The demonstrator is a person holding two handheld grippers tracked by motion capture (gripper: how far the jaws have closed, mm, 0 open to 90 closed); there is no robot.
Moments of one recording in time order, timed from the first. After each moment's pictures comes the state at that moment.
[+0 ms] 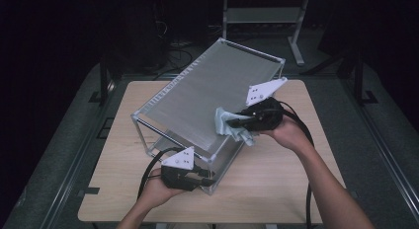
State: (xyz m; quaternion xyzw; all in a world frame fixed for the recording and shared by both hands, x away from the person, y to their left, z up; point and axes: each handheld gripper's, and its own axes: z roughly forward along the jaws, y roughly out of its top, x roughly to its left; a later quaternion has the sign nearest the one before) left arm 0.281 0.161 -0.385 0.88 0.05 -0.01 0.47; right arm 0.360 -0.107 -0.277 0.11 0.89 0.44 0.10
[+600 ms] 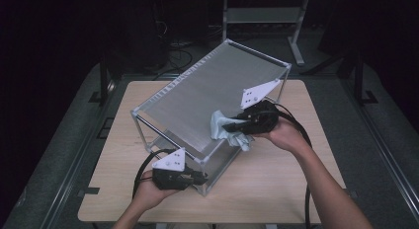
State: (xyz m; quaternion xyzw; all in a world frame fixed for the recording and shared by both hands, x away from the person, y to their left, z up) left arm 0.276 0.185 -0.385 0.88 0.06 0.01 0.47; right arm 0.357 -0.097 -0.280 0.11 0.89 0.43 0.07
